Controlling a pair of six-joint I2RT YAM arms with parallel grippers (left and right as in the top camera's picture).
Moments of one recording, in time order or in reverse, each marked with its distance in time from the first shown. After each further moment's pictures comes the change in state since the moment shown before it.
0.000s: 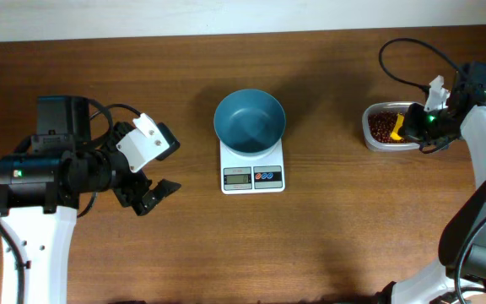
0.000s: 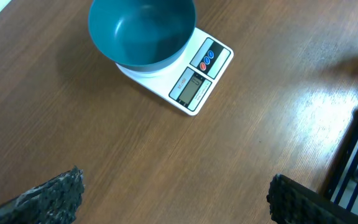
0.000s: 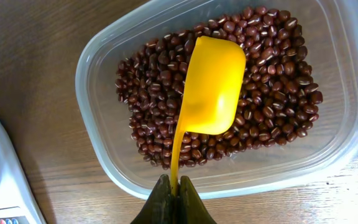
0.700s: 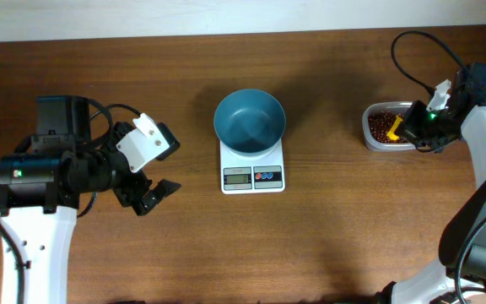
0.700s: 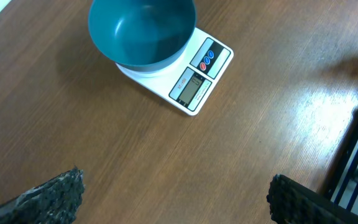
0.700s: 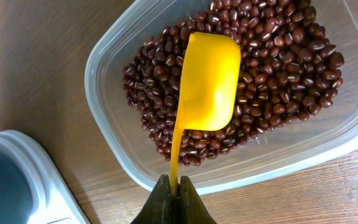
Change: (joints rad) left arm 0.000 0.000 0.000 0.000 0.000 0.000; right arm -0.003 0.000 -0.002 -0.010 -0.050 0.215
